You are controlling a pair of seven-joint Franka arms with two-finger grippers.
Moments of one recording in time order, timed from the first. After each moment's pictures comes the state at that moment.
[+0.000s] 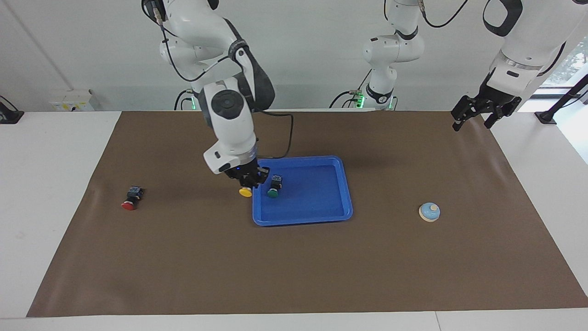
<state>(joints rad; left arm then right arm) 0.03 -0.06 -0.03 -1.67 -0.01 1.65 -0.01 0.41 0.33 0.05 -1.66 0.02 1.97 0.65</state>
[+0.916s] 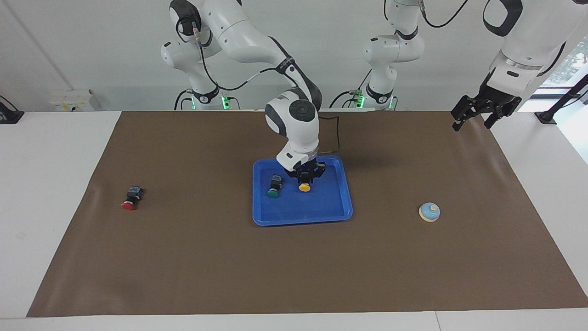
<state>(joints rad) 0.03 -0.06 -0.03 -1.67 -0.01 1.65 -0.01 0.62 0.48 0.04 -1.74 0.04 2.27 0.72</state>
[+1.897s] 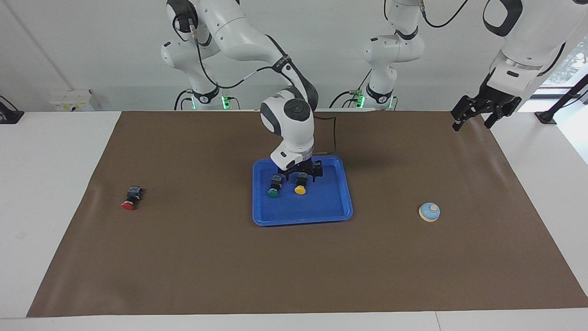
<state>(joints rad) 0.03 -0.06 -0.03 -1.67 -0.01 1.65 -0.01 0.61 0.44 0.02 -1.71 0.04 2.18 0.77</state>
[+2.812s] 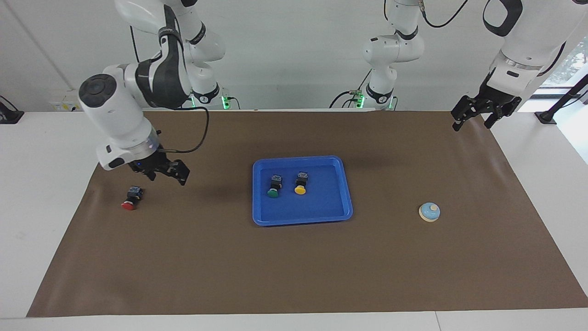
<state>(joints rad) 0.03 -0.06 -0.03 -1.67 -0.01 1.65 -0.01 -0.04 0.21 0.01 -1.69 0.01 1.85 0.16</state>
